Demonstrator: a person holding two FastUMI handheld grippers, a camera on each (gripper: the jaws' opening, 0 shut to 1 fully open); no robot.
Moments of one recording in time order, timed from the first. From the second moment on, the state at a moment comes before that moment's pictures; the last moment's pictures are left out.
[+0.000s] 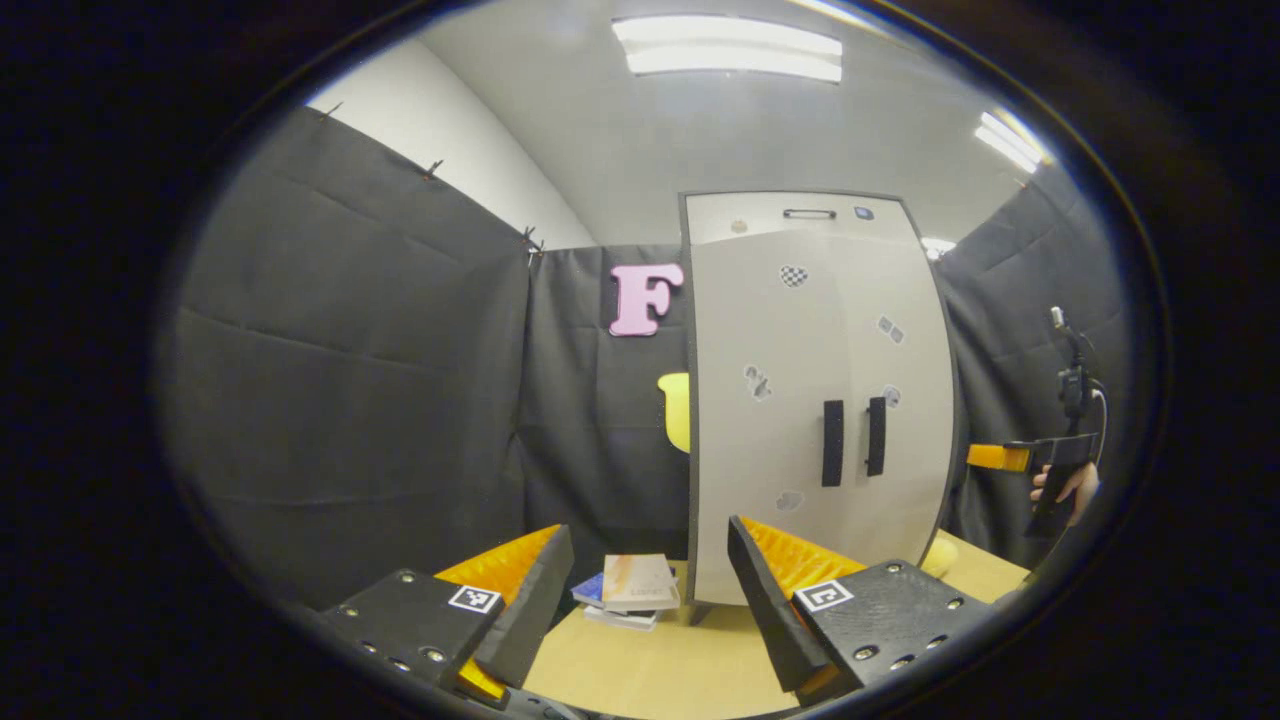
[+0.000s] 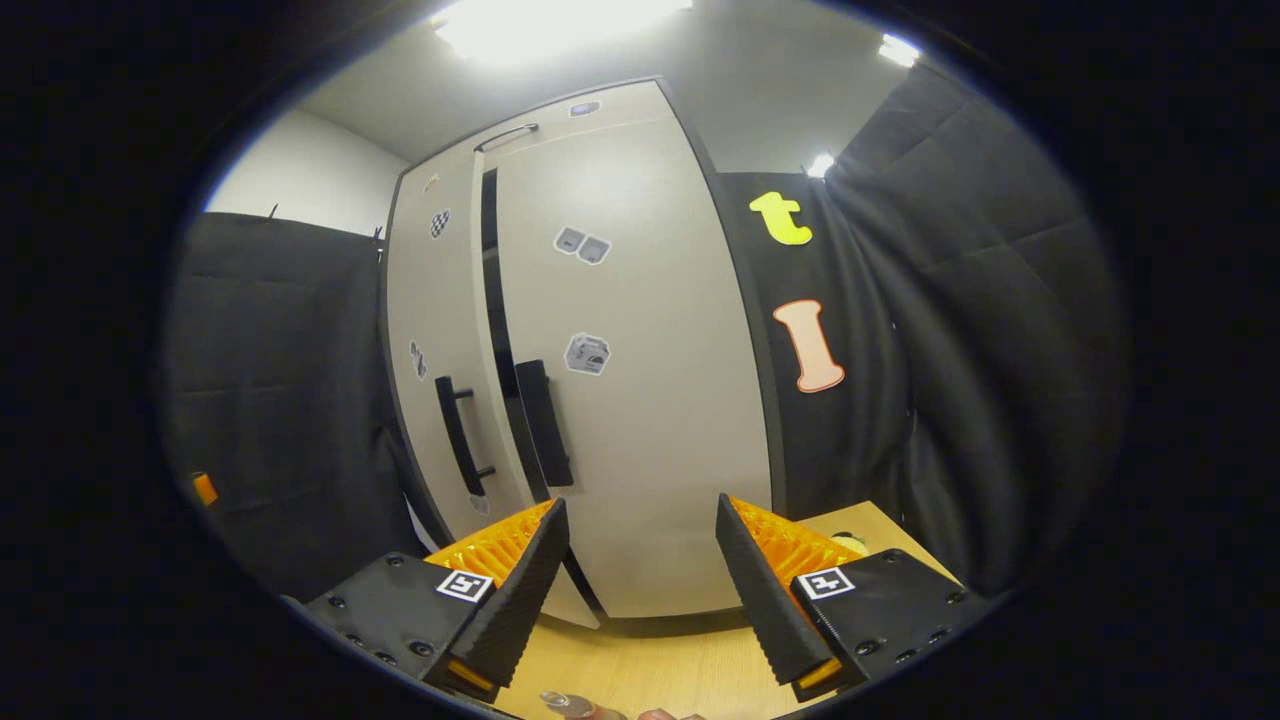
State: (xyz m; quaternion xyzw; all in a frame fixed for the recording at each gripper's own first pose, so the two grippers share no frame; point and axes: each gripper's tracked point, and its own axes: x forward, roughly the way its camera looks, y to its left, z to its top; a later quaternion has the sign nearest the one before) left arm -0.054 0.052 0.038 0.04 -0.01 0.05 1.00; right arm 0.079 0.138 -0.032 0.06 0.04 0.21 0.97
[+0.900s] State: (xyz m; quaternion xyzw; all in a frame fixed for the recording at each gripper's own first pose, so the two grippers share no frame) left arm -0.052 0.053 -0.027 0.02 0.05 0.05 1.00; right arm 0.076 0.141 -0.061 0.03 0.06 0.19 0.98
